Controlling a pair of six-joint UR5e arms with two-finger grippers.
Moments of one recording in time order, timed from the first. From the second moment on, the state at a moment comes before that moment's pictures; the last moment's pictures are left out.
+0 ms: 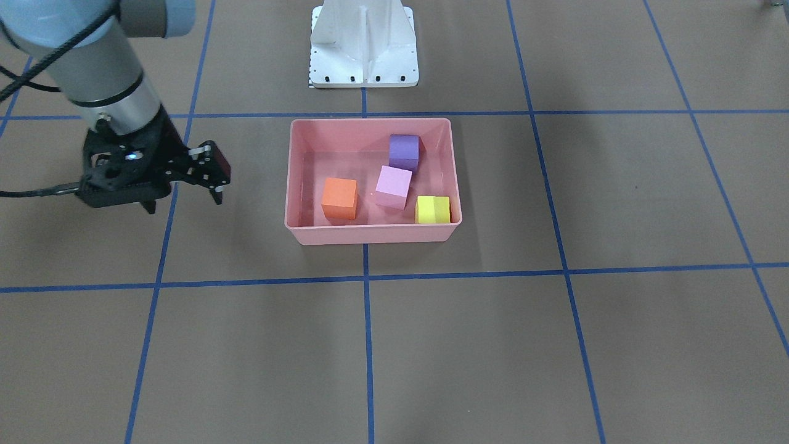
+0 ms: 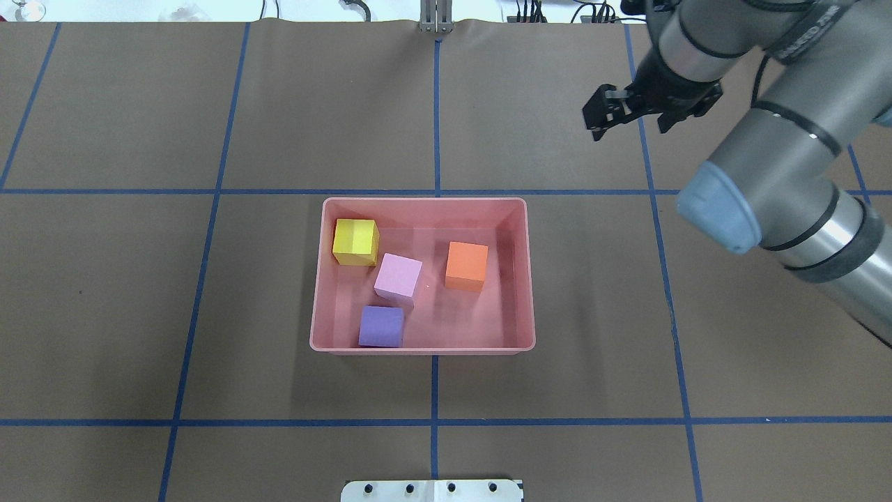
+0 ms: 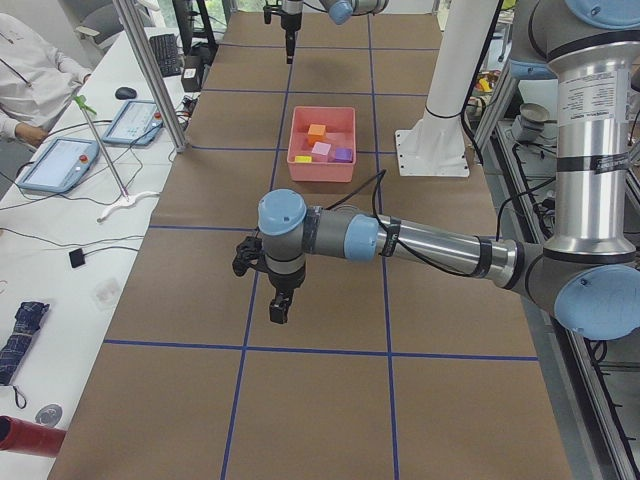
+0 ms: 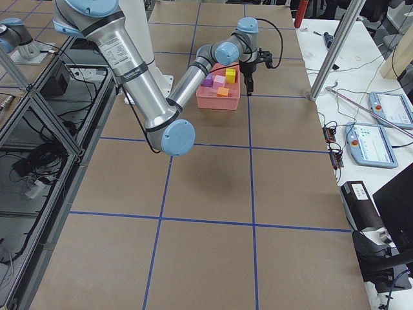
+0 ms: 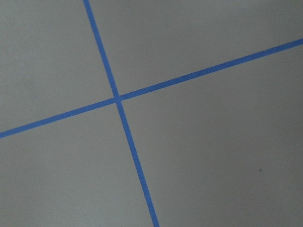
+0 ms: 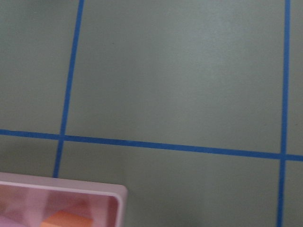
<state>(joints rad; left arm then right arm) -1.53 -1.47 -1.84 -1.50 -2.31 0.10 0.98 -1.03 1.88 -1.79 2.10 0.66</state>
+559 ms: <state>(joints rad) -1.56 -1.43 -1.86 -1.52 -2.31 0.10 1.29 -1.30 1.87 -1.80 2.23 0.08</state>
